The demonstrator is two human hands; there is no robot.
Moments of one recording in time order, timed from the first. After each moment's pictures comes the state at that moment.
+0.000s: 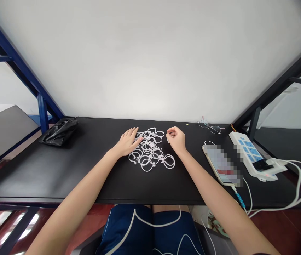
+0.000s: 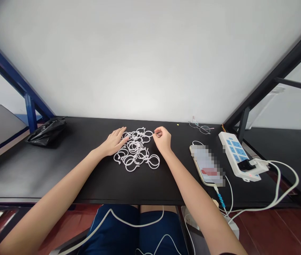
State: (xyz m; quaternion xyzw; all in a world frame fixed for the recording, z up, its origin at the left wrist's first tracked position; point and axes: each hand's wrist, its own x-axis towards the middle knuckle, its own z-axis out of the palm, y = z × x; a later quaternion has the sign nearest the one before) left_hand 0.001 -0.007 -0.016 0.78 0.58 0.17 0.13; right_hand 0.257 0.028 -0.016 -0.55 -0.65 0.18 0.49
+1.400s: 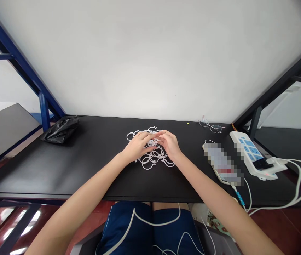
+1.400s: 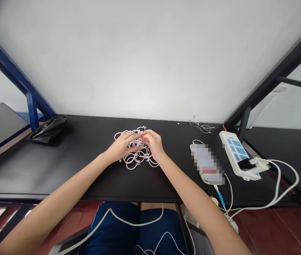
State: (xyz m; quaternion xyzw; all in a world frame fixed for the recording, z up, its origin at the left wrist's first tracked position) left_hand 0.039 -0.027 -0.005 0.87 0.33 0.36 0.02; right_hand 0.215 -0.015 0.007 -0.36 -0.46 0.61 0.54
